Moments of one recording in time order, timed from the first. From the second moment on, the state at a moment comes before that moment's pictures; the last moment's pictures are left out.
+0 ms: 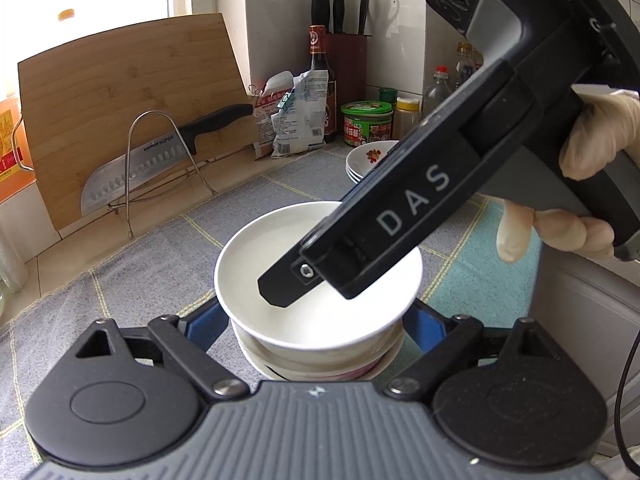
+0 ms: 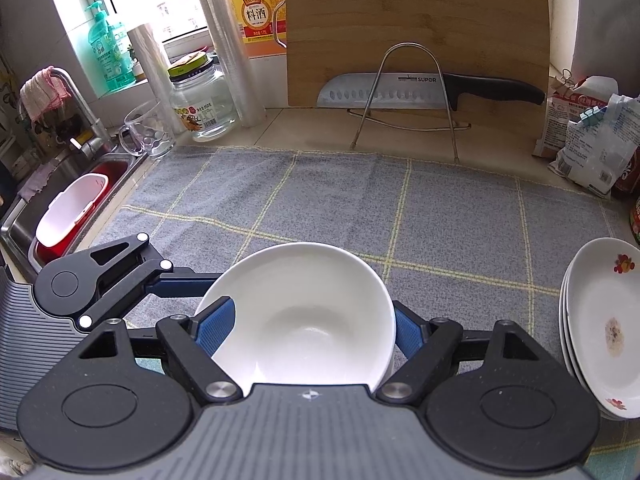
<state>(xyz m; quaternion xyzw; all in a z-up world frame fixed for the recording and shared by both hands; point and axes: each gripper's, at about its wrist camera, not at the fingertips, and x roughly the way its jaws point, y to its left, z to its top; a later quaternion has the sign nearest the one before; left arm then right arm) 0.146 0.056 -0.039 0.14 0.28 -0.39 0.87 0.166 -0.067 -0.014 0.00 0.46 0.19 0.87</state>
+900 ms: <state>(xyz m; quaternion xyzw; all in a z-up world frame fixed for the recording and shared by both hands) 0.158 0.058 -0.043 0.13 0.29 -0.41 0.86 0.169 -0.067 -0.018 0.00 0.46 0.19 0.86</state>
